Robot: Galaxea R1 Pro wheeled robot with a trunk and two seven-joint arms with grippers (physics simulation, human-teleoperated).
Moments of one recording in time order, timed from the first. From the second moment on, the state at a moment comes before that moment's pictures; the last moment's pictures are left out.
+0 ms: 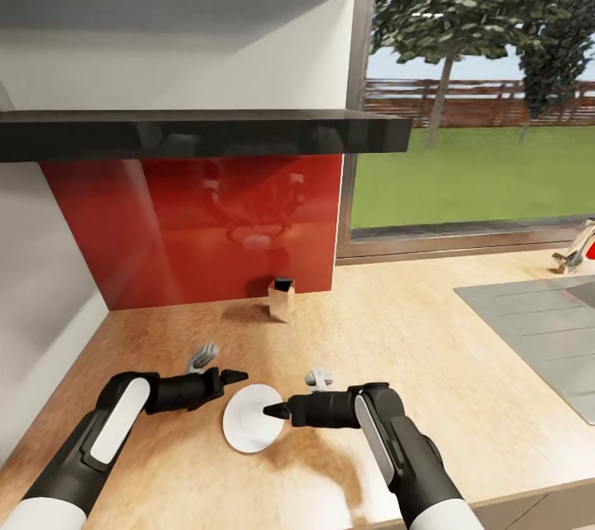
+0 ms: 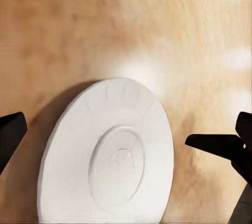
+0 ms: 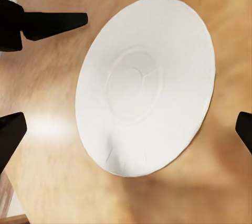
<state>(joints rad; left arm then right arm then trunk) -0.46 0.17 -0.05 -1.15 0.79 1.03 -0.25 -0.46 0.17 0.13 -1.07 -0.13 0.91 0.63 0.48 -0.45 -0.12</state>
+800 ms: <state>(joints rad) -0.44 0.16 -0.13 -1.15 0.89 1.03 -0.25 -0.46 0.17 0.13 -1.00 -0.15 0.91 0.63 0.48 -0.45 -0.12</state>
